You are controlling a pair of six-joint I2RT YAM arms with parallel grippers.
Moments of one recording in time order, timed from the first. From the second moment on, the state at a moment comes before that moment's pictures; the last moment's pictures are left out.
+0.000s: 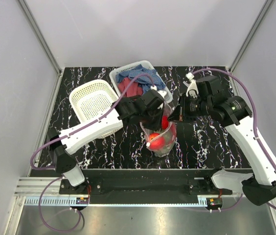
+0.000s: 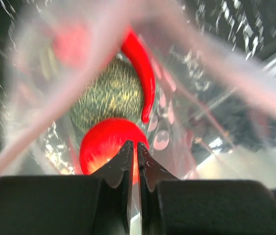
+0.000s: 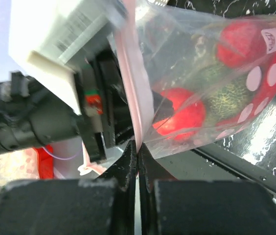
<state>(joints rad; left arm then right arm) -1.01 1.66 1.70 -0.92 0.03 -0.62 0.52 1.21 1.55 -1.10 -0.38 0.57</state>
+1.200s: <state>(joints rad) -1.15 1.62 1.42 -0.86 -0.12 -0.57 0.52 1.12 1.35 -1.06 -0.46 0.61</state>
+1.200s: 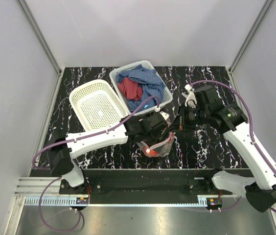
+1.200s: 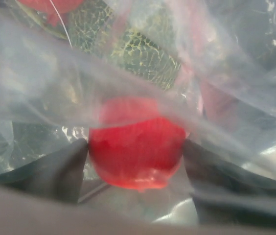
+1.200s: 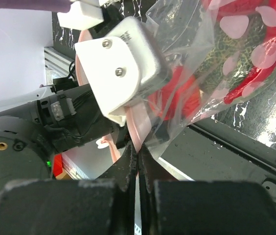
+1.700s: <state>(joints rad) -1.15 1.64 1.40 -0.82 -0.16 -0.51 0.52 1.11 1.30 -1.04 -0.46 0.63</state>
